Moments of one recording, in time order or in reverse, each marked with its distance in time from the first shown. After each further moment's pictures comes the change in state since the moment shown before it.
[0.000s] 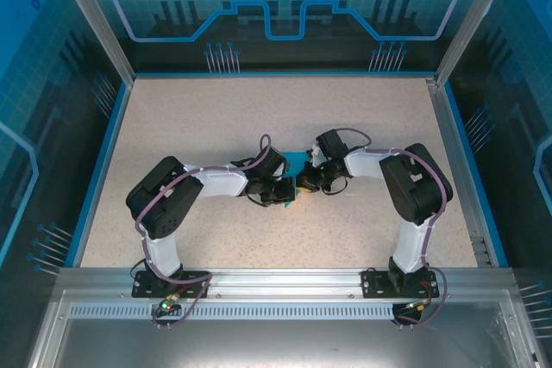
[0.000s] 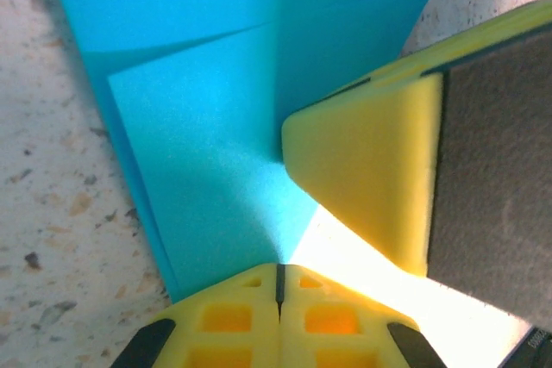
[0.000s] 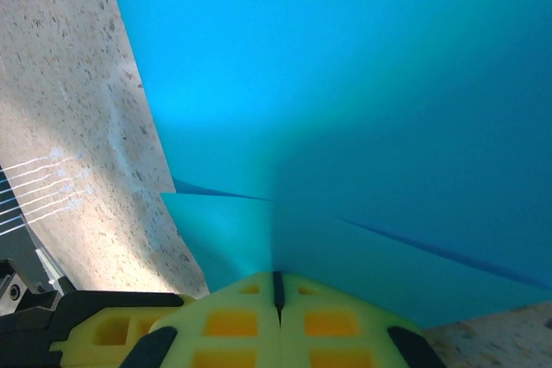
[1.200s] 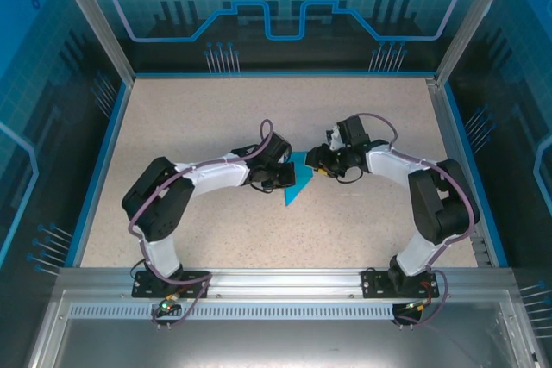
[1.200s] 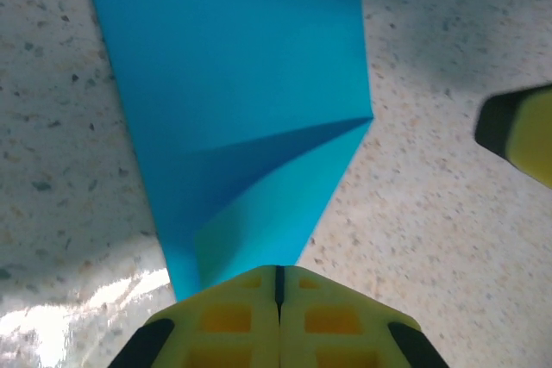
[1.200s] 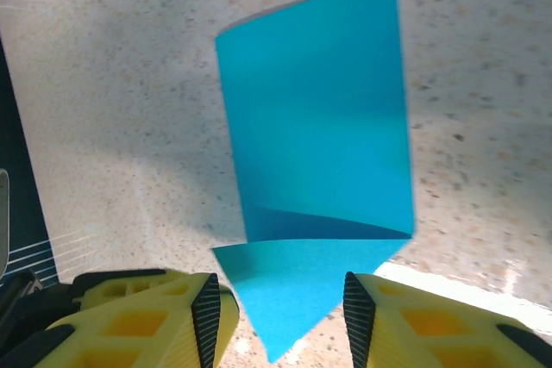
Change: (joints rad) left arm 0.002 -0.007 0.181 -0.170 -0.196 0.016; right arm -0.112 -0.211 -0.030 -0.009 0.080 0.026
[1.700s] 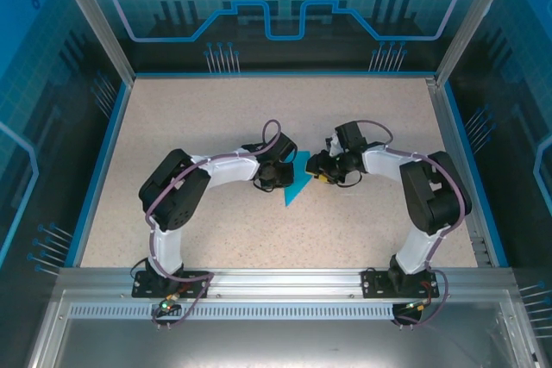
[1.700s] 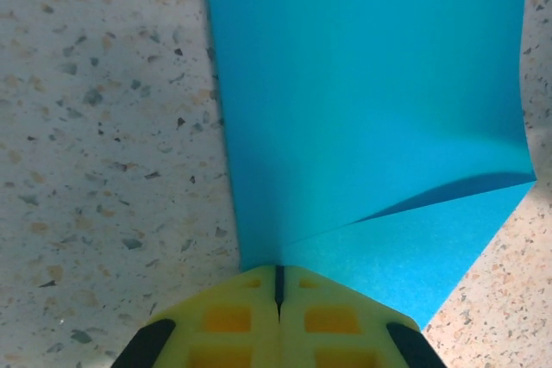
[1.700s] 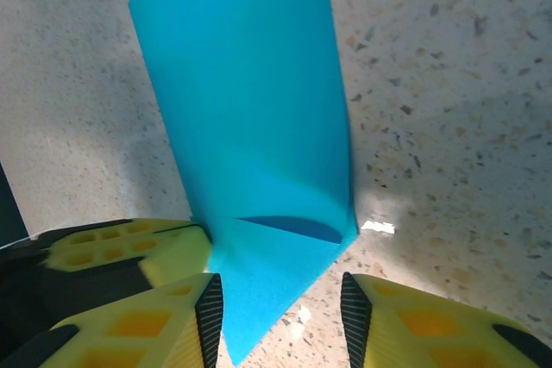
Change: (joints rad) left arm 0.002 0.112 0.094 -0.114 -0.117 -0.002; right arm -0.001 0.088 -0.004 -0.006 -0.023 0.000
